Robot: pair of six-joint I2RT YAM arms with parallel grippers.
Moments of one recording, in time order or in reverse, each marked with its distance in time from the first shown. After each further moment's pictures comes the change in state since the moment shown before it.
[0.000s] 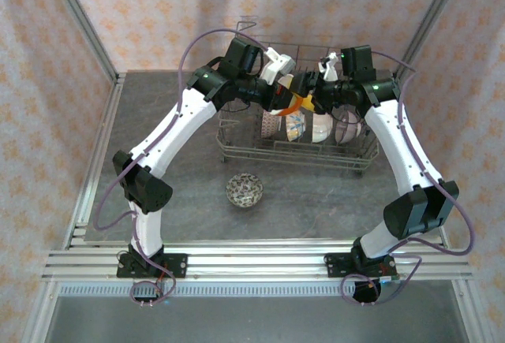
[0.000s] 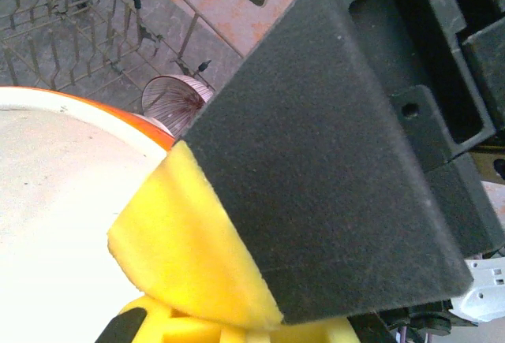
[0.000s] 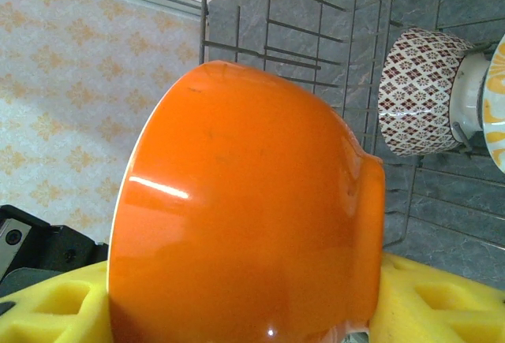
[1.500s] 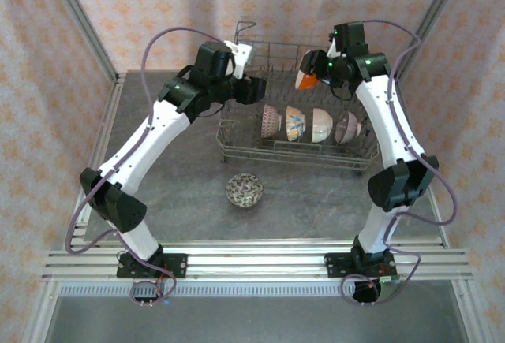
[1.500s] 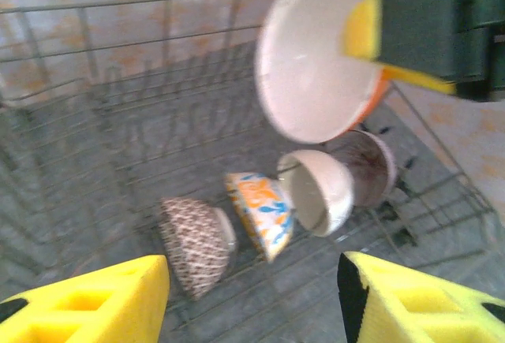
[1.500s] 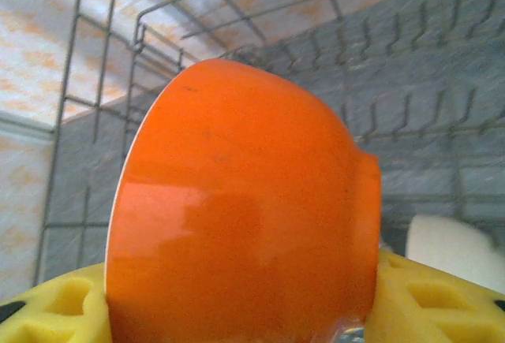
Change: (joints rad) left arm 0.090 -0.257 -0.340 0.178 -0.454 -0.088; right arm -0.009 0.274 0.409 -0.138 0.530 -0.188
